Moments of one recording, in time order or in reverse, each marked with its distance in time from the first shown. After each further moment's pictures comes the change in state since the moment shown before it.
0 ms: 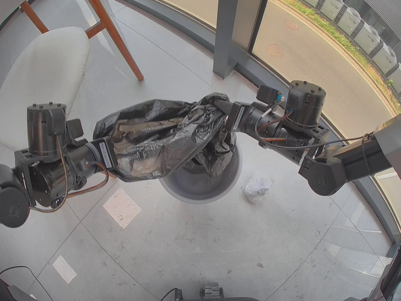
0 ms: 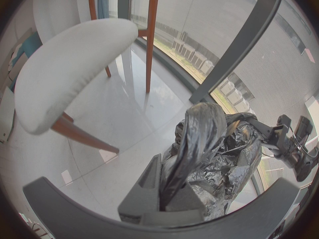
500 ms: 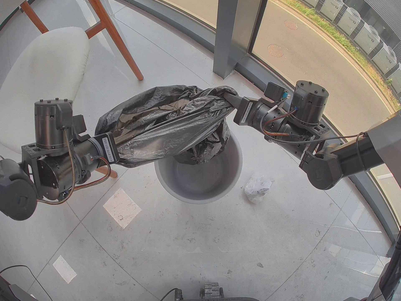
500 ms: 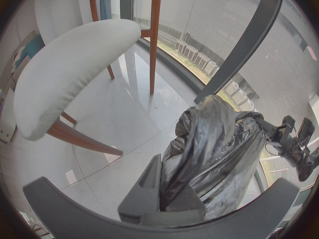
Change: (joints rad) left arm 0.020 0.071 -0.016 -0.007 0.016 0.018; right arm -0.091 0.048 -0.016 -0.034 0.029 -0.017
